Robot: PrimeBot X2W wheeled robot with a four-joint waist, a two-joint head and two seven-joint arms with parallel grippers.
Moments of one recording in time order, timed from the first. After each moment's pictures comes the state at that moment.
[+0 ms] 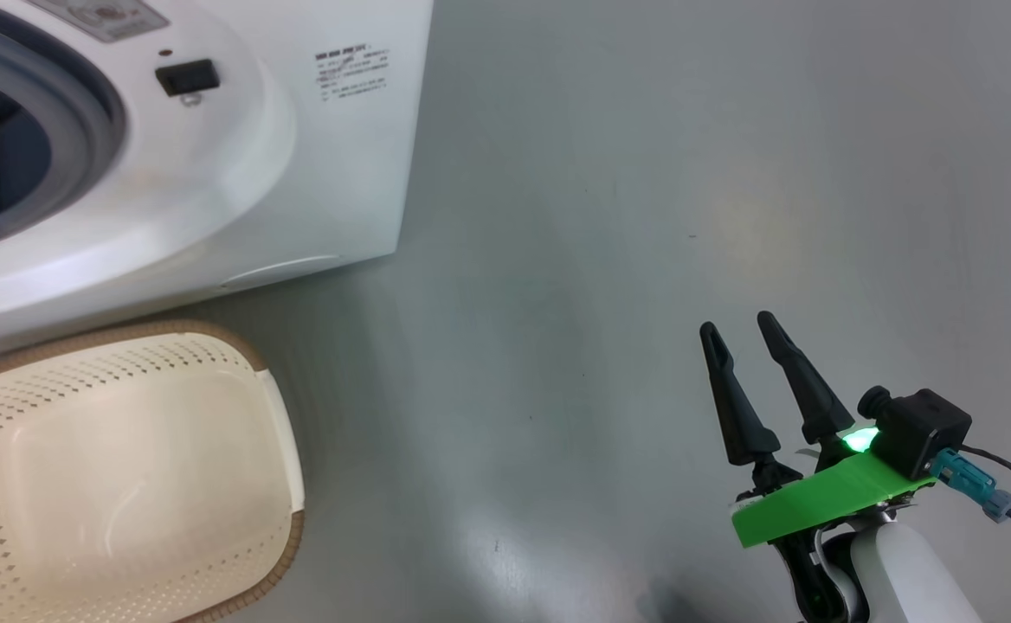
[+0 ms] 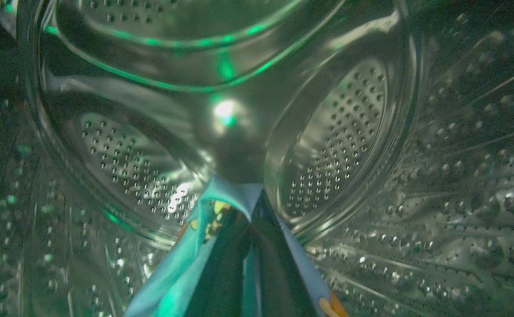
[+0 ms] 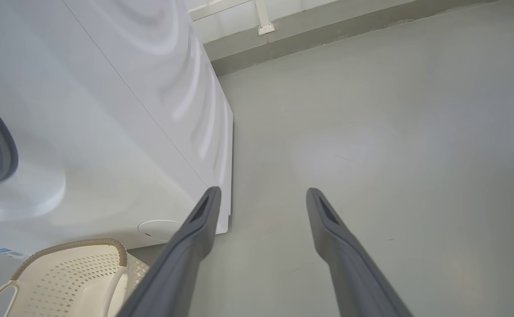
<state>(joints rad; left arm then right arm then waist) -1.19 0.37 0.09 0.80 -0.22 -0.12 -0.26 -0.24 -0.09 0.21 0.22 0.45 0.13 -0.26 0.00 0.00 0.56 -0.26</state>
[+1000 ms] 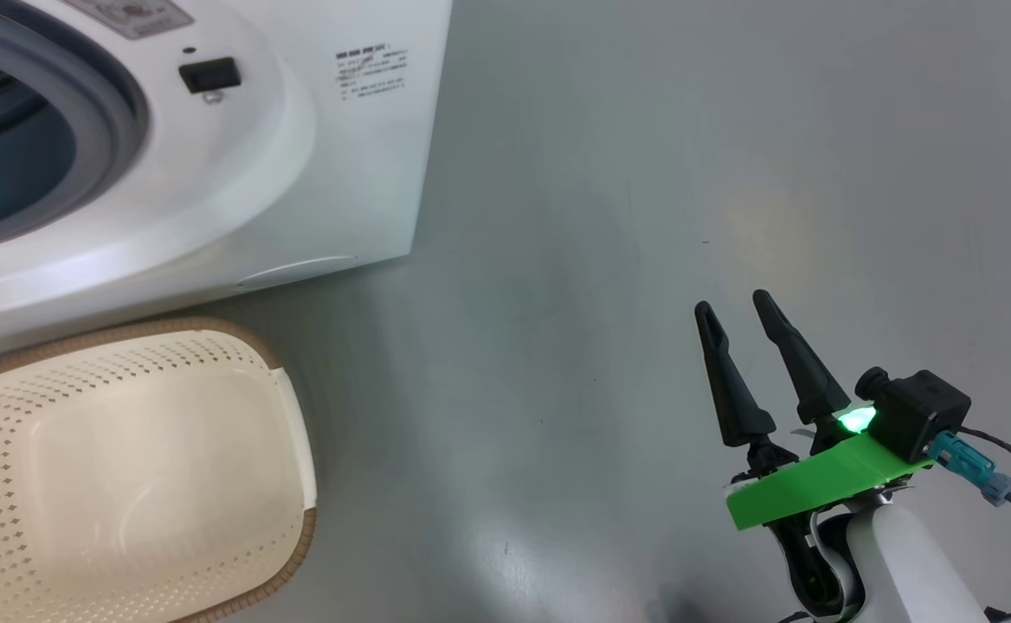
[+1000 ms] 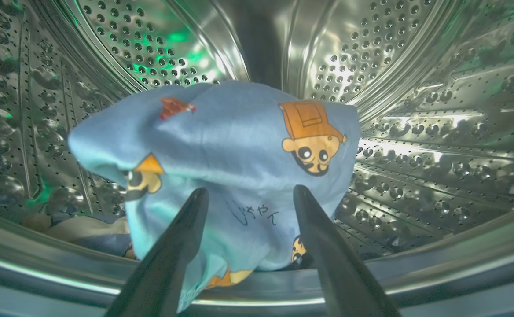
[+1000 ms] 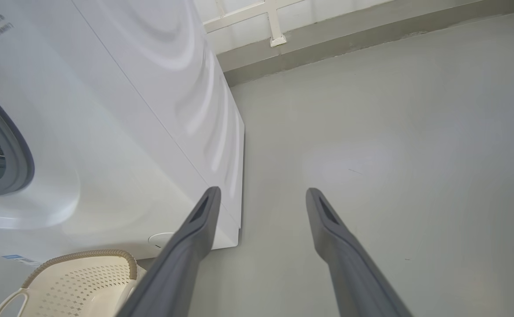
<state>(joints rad) -1.15 0.32 0.15 1.07 -0.14 -0.13 -0.26 -0.28 -0.08 0.22 0.22 0.45 0.13 -0.26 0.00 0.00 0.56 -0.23</state>
